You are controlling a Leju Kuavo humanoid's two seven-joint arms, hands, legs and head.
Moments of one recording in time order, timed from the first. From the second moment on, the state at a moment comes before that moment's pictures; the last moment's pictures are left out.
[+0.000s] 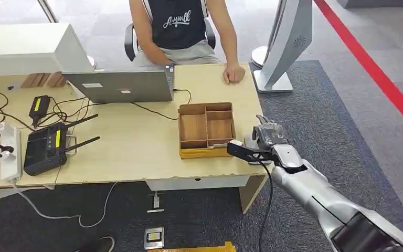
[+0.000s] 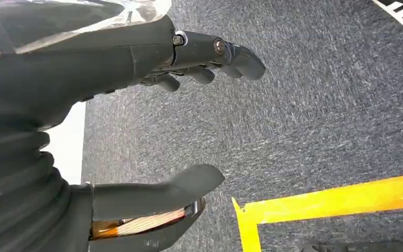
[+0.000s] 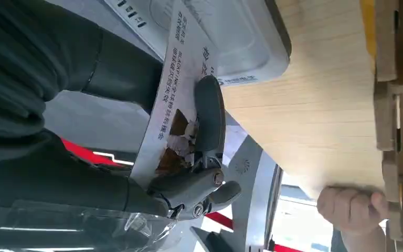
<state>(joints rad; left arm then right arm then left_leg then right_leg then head) -0.13 0.07 -1.20 -0.22 0.65 0.46 0.11 -0.74 -0.29 0.87 -0.63 0.77 -0.27 0.27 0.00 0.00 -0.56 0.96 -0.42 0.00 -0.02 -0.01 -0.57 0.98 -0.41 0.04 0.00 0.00</state>
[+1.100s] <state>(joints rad) -0.13 0.07 -1.20 -0.22 0.64 0.46 0.09 -0.79 -0.30 0.83 -0.65 0.68 -0.36 0.28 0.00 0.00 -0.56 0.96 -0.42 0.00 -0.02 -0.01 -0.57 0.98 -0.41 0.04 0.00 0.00</state>
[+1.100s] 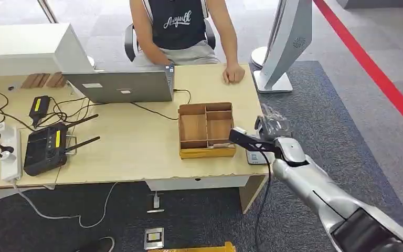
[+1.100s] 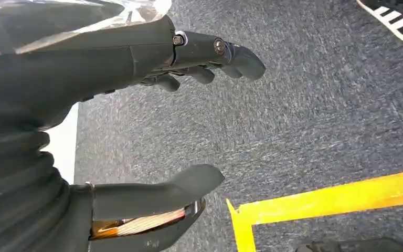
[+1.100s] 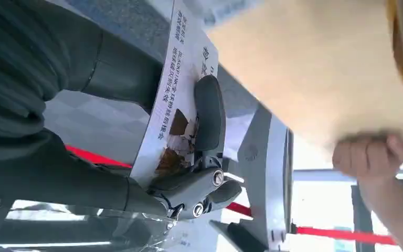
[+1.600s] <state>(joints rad) -0.13 0.07 -1.20 -0.22 0.64 0.46 0.08 -0.86 -0.35 0.76 -0.76 0.65 -0.37 0.30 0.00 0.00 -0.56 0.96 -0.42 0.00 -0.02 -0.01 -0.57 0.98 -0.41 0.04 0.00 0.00</state>
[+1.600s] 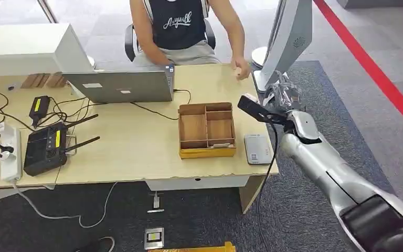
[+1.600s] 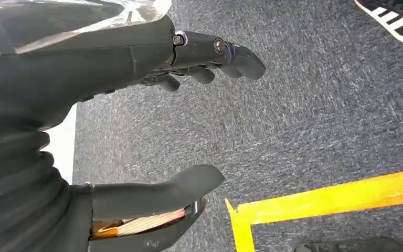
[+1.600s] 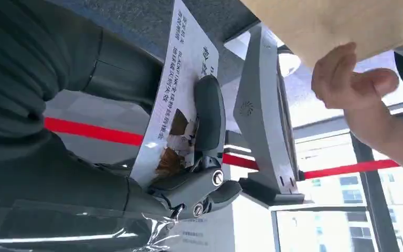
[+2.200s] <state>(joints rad) -0.13 0.07 -1.20 -0.22 0.59 0.44 0.07 -1.03 -0.28 0.76 -0.77 0.78 -0.28 0.24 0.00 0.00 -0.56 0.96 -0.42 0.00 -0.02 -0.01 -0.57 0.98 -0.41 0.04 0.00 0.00</state>
